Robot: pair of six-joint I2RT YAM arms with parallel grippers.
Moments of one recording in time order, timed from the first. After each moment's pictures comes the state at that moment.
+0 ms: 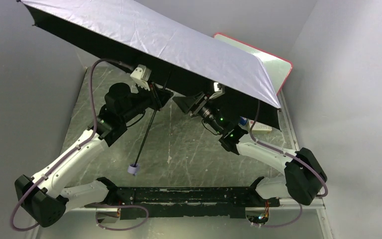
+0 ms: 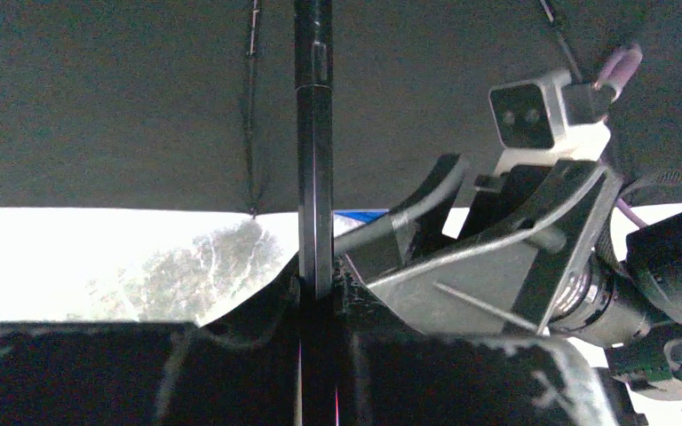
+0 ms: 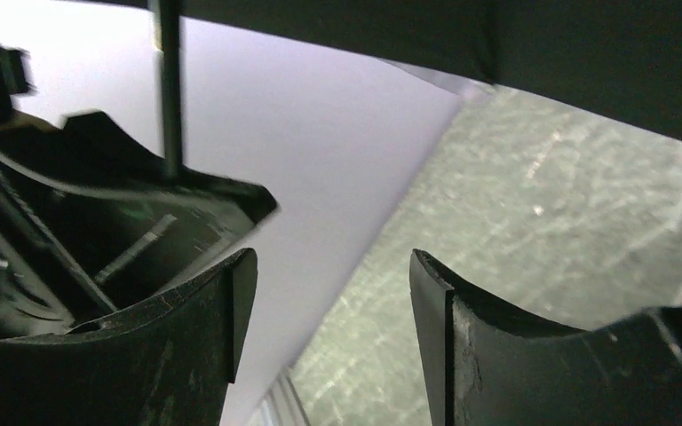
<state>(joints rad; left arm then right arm) -0.61 1.10 1.05 -0.01 0.15 -0.38 0.75 1.32 0.76 0.79 -0.03 0.87</state>
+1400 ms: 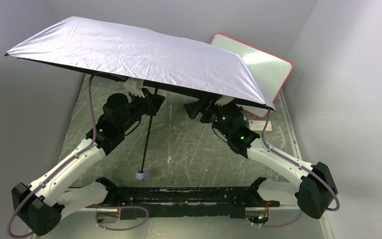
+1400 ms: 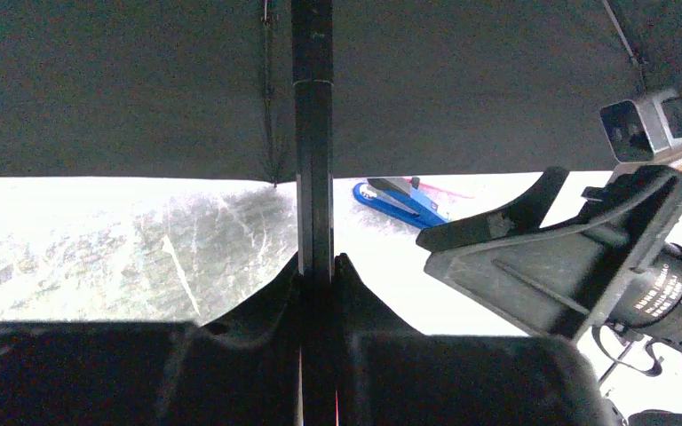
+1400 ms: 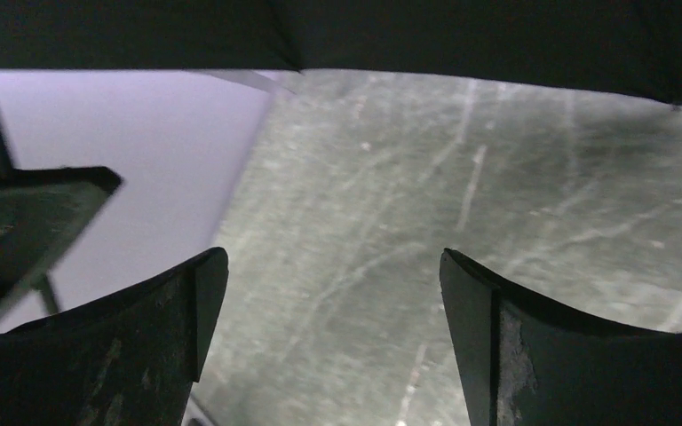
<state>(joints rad) -0.61 1.00 0.90 0.03 -0.01 -0.39 0.73 1.15 0.77 0.21 0.15 0.70</state>
